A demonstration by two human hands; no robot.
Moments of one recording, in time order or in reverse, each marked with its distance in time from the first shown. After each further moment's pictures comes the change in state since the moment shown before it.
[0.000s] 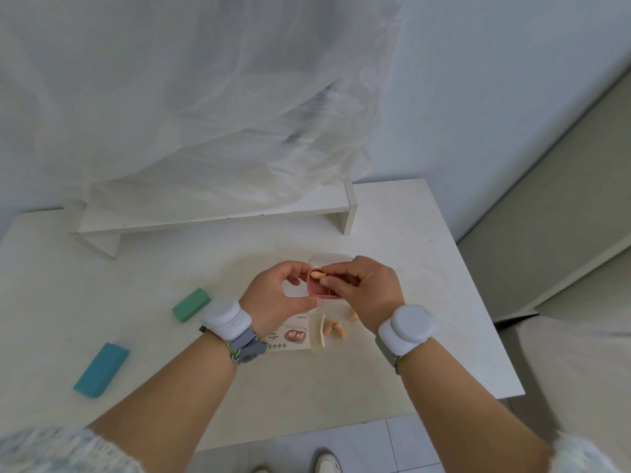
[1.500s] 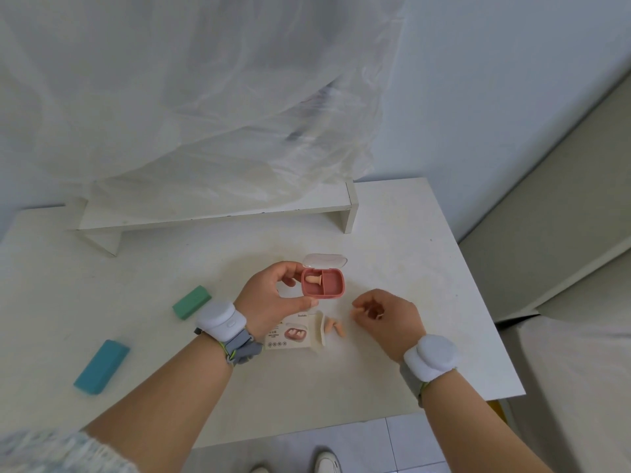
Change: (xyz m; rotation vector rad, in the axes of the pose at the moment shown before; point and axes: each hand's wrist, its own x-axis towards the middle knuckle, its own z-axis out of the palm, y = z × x) left_hand -0.006 -0.006 -0.002 -0.034 0.042 -0.023; right_hand -0.029 0.048 -0.006 -0.082 -0.018 0.209
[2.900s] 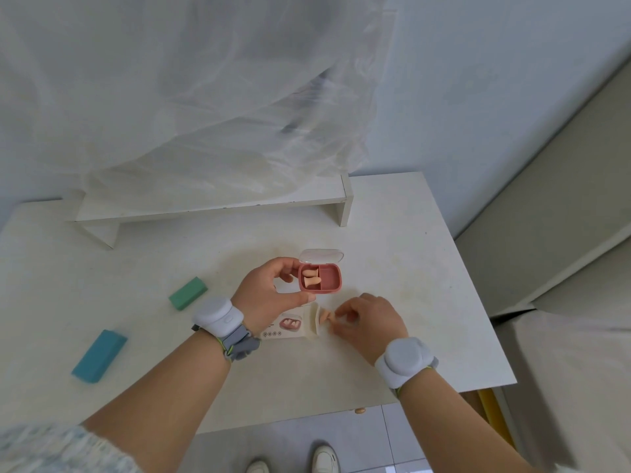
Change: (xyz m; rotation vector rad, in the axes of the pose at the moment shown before) left_hand -0.006 -0.001 0.006 -0.012 0.005 -0.001; right_hand -0.010 -0.002 0.015 -0.350 -0.144 -0.024
